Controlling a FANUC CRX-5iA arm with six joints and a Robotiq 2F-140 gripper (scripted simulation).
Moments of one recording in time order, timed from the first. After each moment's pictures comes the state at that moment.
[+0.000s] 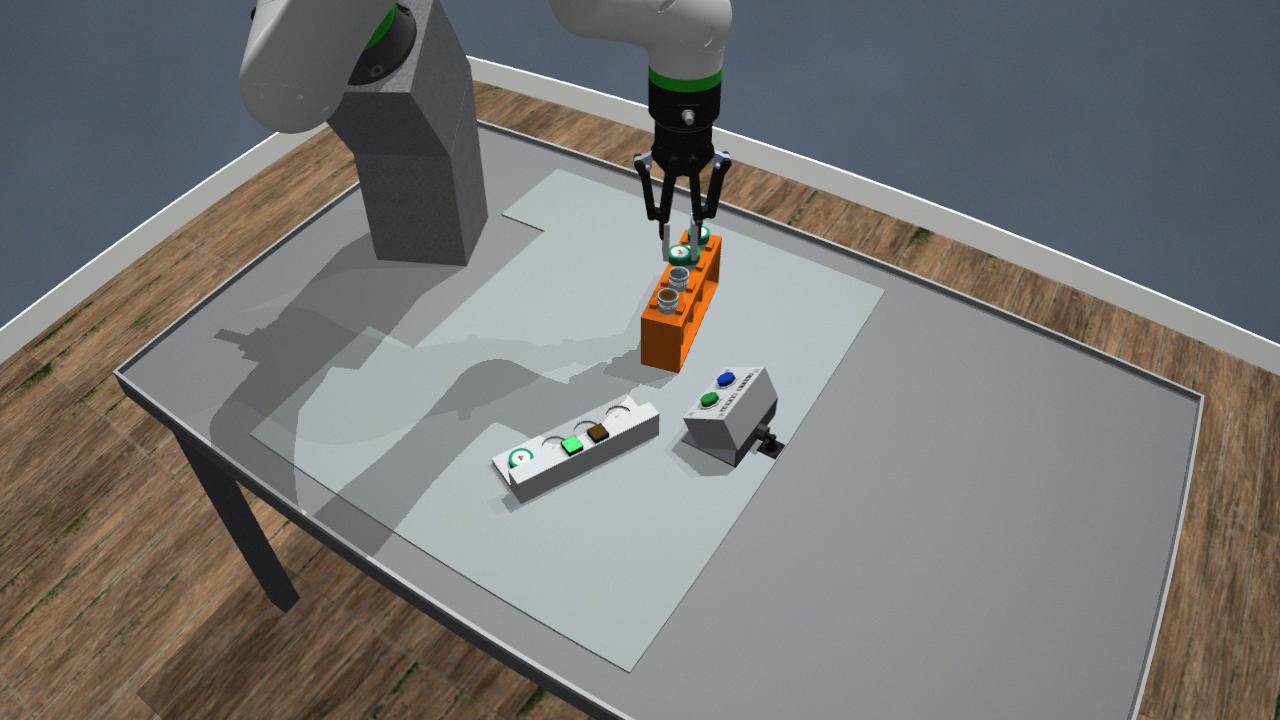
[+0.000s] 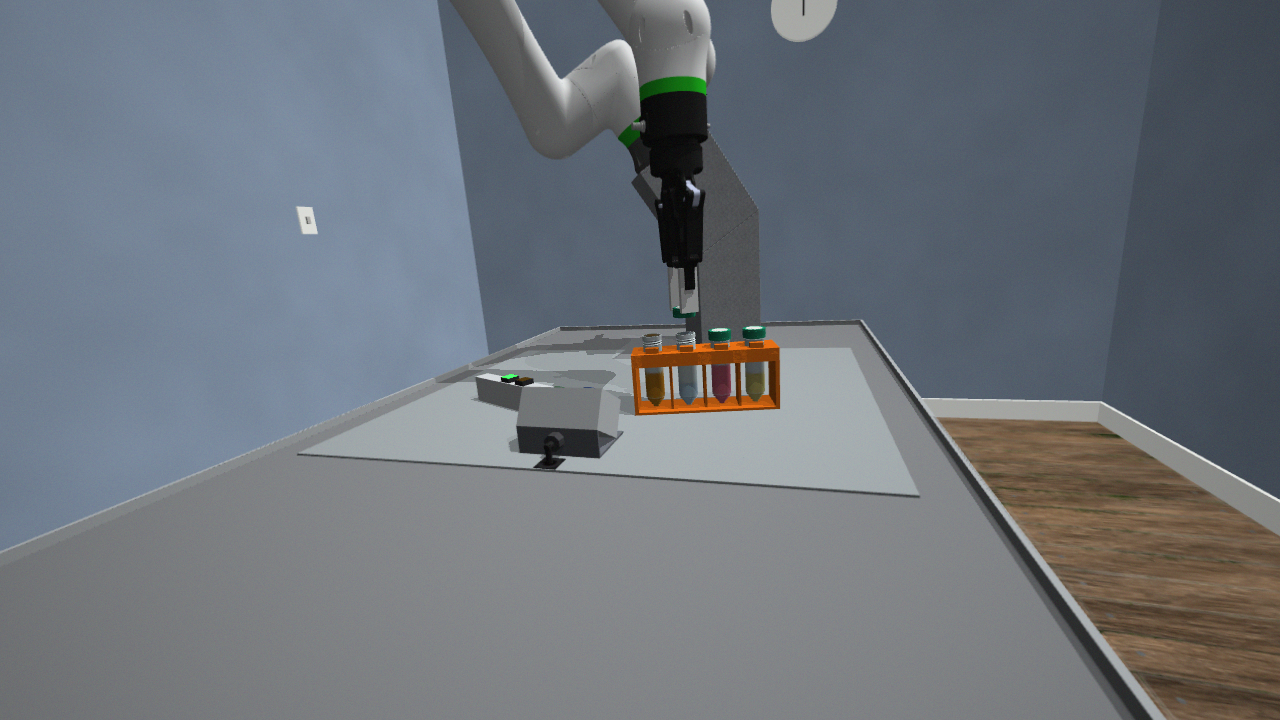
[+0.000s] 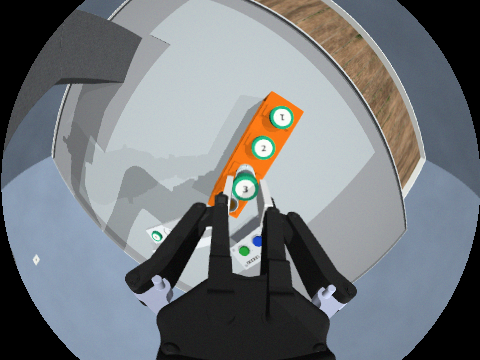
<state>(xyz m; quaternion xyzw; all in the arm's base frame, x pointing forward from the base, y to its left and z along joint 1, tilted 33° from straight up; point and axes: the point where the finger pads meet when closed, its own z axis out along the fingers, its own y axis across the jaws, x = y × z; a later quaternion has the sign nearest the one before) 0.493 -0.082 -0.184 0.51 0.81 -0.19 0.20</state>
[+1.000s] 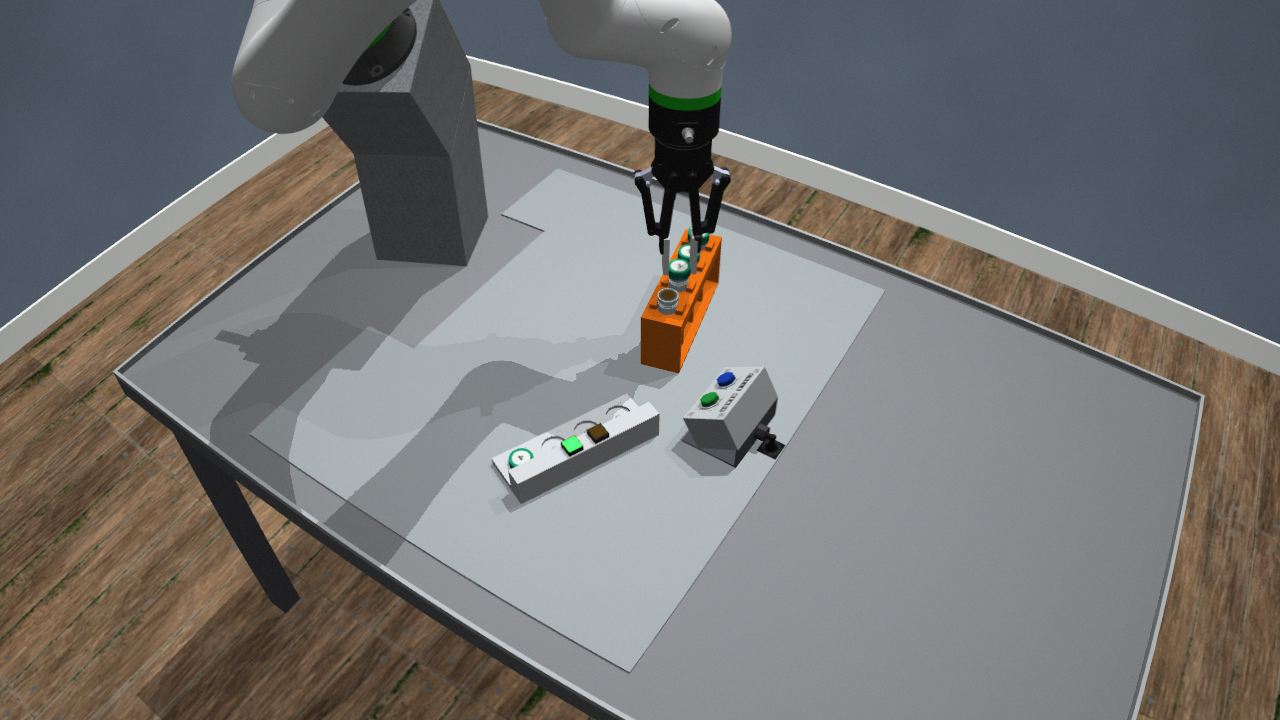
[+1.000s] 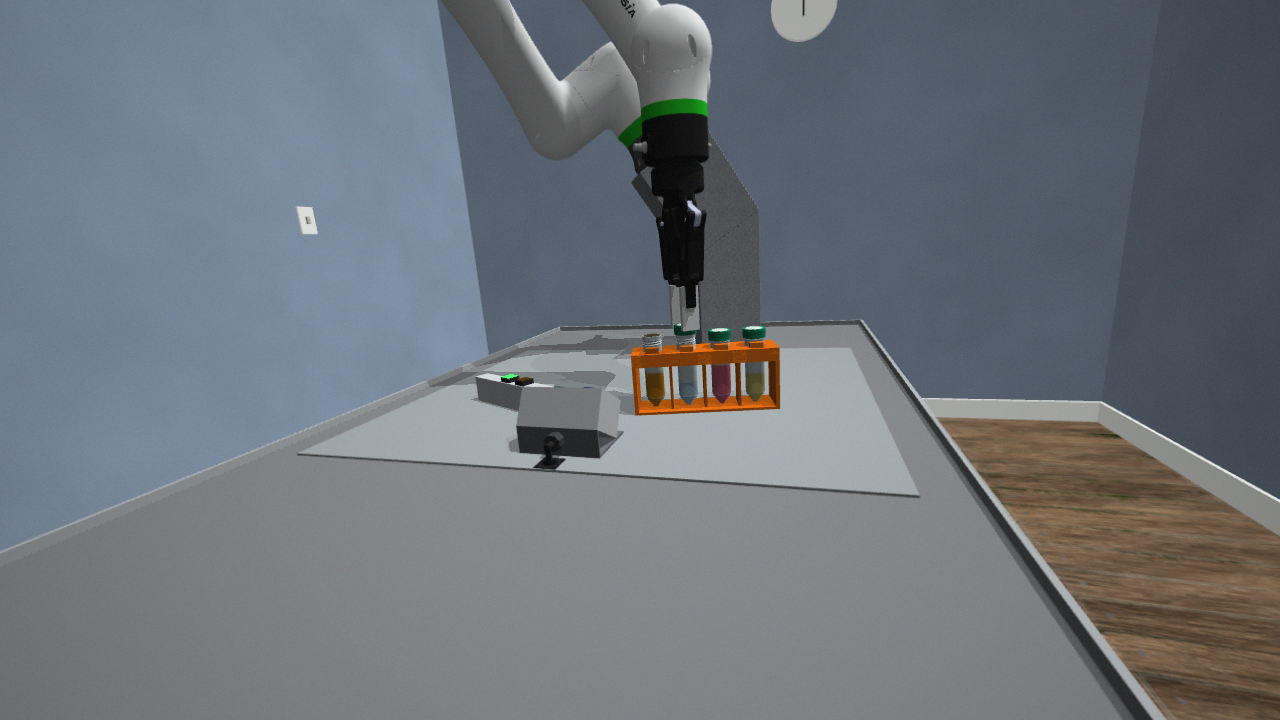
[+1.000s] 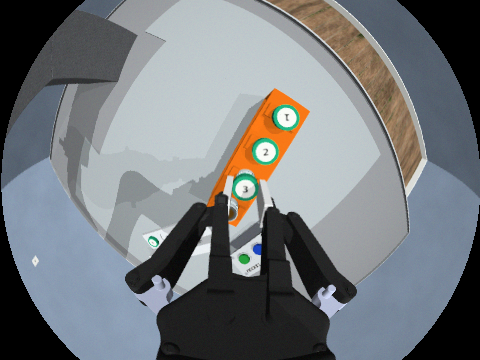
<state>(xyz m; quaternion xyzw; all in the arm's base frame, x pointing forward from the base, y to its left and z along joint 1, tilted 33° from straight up) 0.497 -0.096 -0.206 0.51 0.81 -0.19 0.20</state>
